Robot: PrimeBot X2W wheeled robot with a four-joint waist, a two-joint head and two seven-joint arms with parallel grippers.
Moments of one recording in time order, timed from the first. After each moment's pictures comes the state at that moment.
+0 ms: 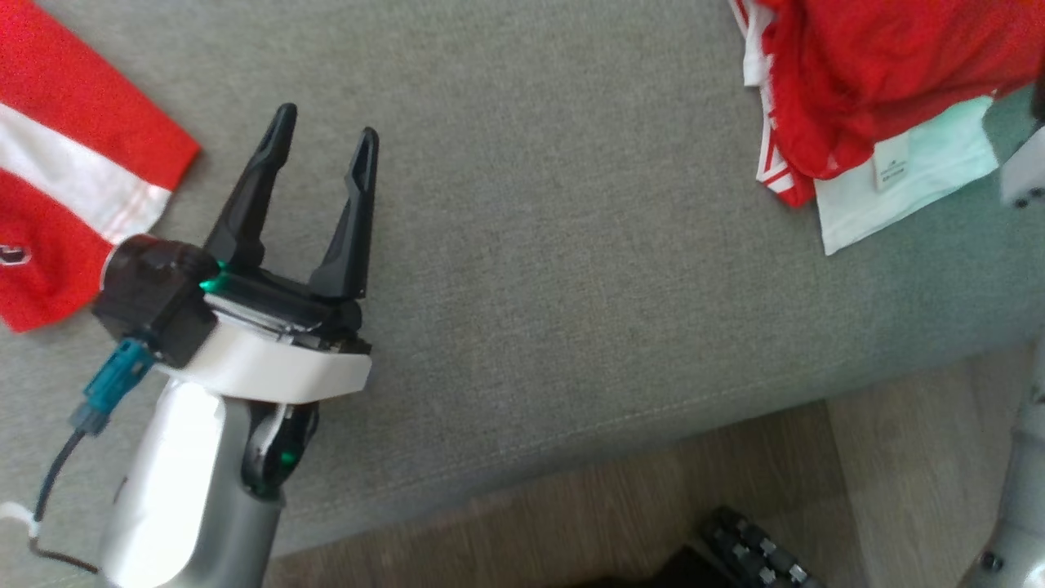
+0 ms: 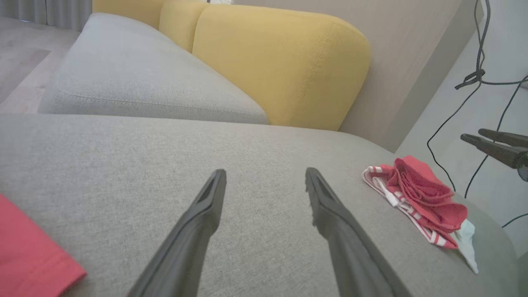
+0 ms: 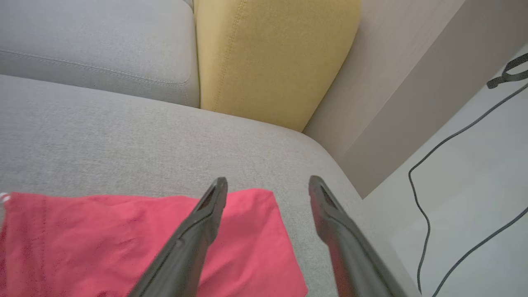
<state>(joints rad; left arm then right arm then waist) -0.31 0.16 -0.28 -0.05 -0.29 -0.12 -0.26 -0.61 -0.10 -0.35 0.08 -0.17 0.13 0.08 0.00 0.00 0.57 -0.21</state>
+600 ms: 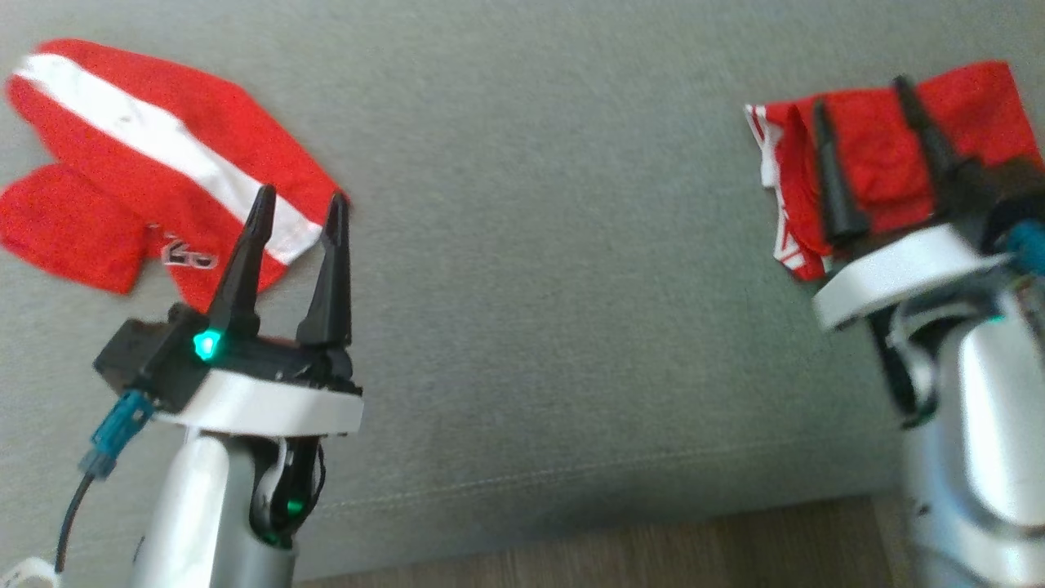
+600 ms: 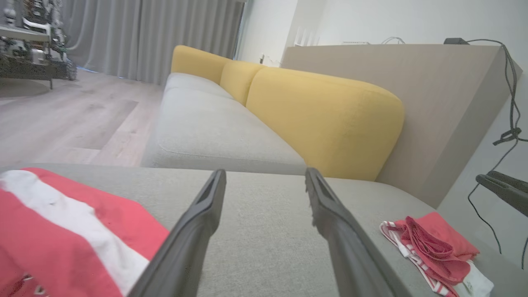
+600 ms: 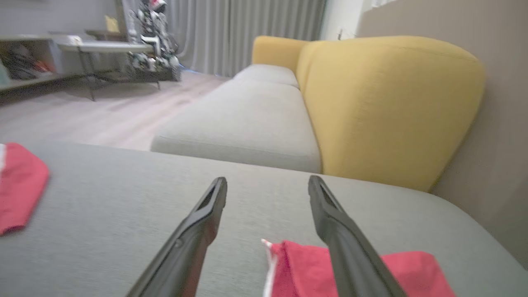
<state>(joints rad) -0.19 0.06 -0.17 0.01 -0.30 -0.12 -0.26 -0.40 -0.06 -0.05 0.06 0.01 0.13 0.01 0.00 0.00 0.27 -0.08</state>
